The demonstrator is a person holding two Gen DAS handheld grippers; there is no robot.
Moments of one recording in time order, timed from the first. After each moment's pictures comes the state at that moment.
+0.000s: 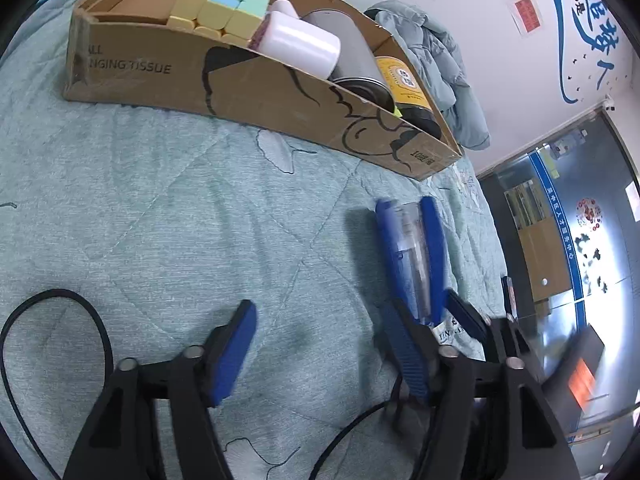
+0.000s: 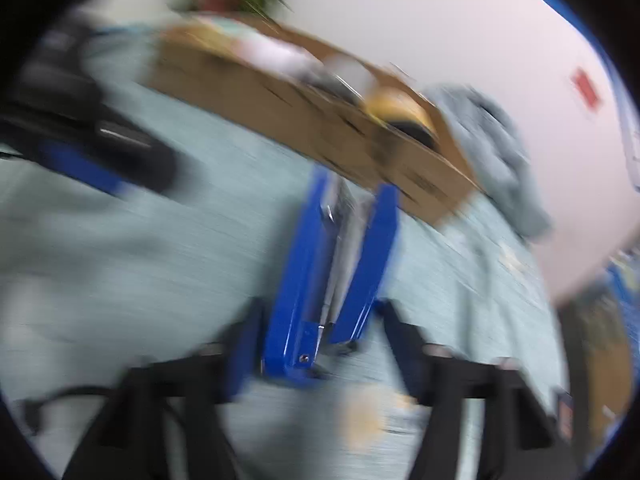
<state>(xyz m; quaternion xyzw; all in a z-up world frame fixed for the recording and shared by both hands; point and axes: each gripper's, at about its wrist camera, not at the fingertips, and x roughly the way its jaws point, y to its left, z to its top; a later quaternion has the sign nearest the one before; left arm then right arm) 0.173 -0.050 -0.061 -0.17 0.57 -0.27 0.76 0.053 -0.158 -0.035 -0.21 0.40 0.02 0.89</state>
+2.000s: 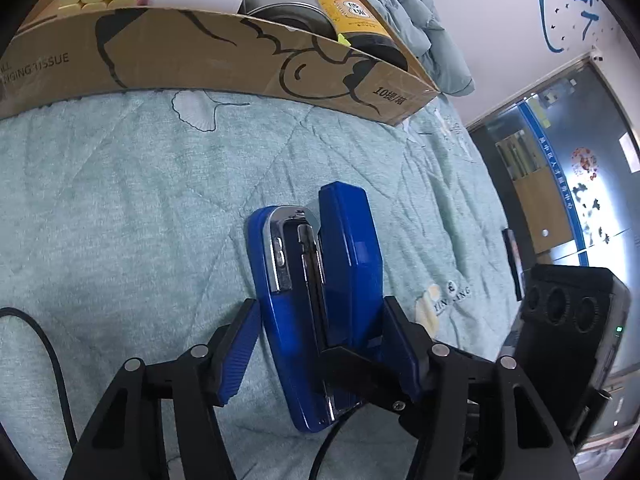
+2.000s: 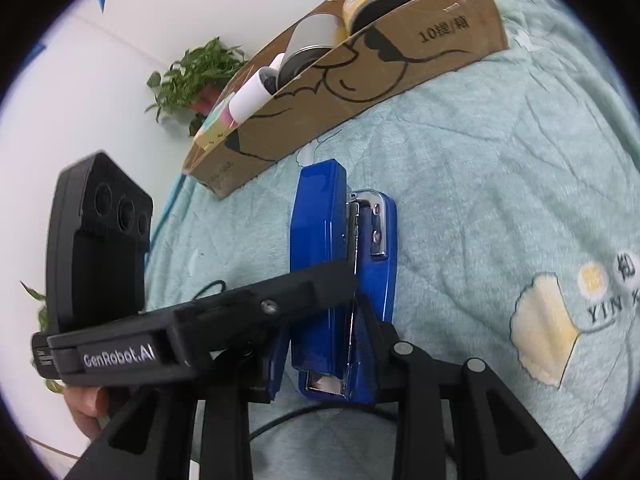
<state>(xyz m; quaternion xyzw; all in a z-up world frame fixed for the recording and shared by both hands) 0.165 -0.120 -0.078 -0.11 0.60 -0.32 0.73 0.071 -0.227 -0.054 0.31 0.48 0.15 0.81</state>
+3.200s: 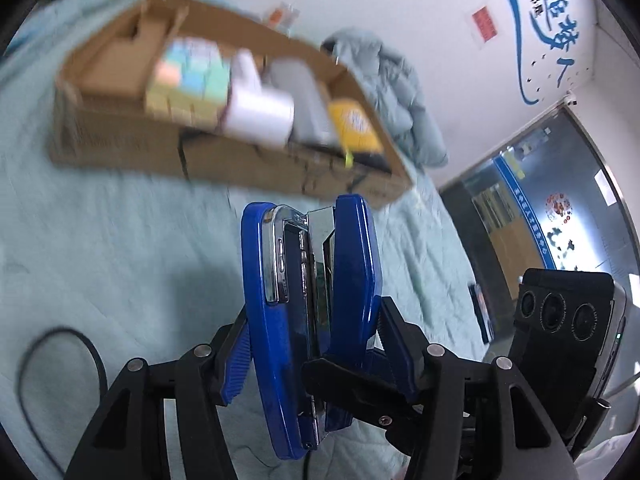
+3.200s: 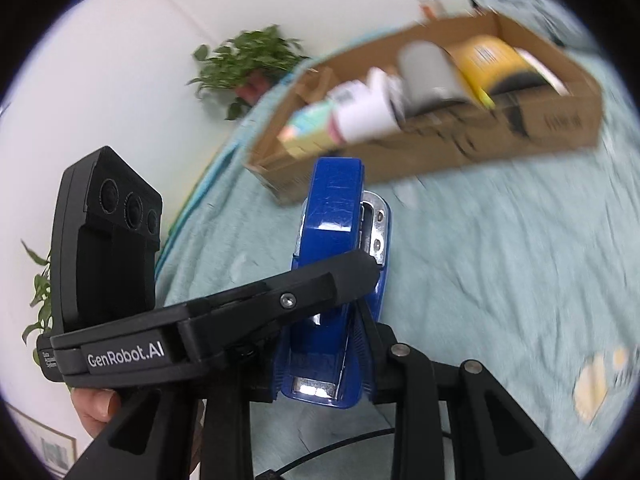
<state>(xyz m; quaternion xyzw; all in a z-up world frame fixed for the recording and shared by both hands) 0.178 -0.037 -0.011 -0.18 0.51 -0.32 0.78 0.112 -0.141 0.014 0.21 0.45 0.19 0.85</state>
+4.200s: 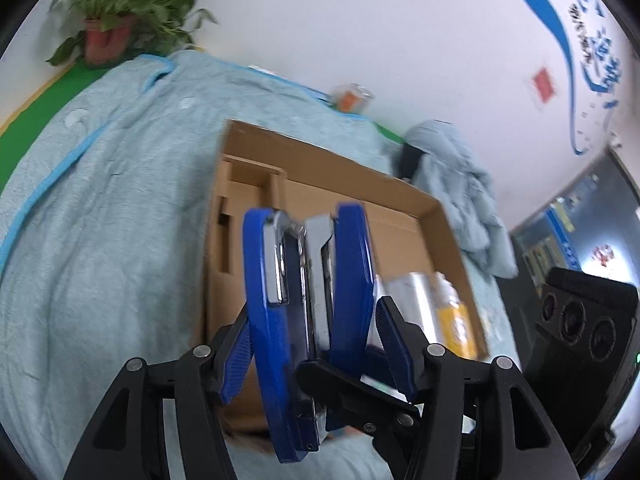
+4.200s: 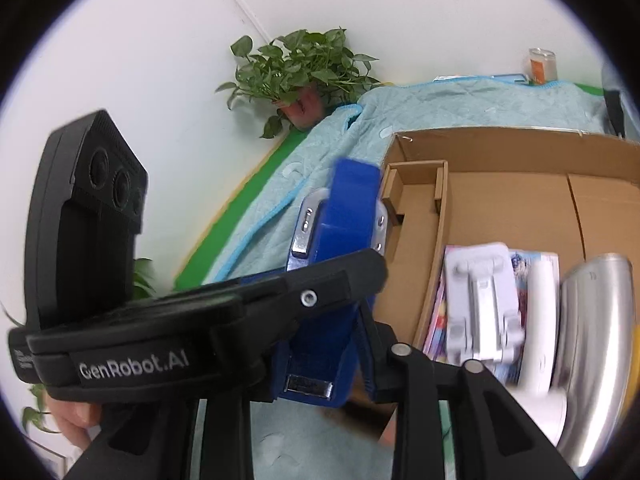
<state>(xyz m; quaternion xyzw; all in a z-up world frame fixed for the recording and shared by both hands) 0.447 0.081 0.061 -0.17 0.49 -0.20 0.83 0.337 -0.055 0.063 0.13 0.44 0.25 0.85</state>
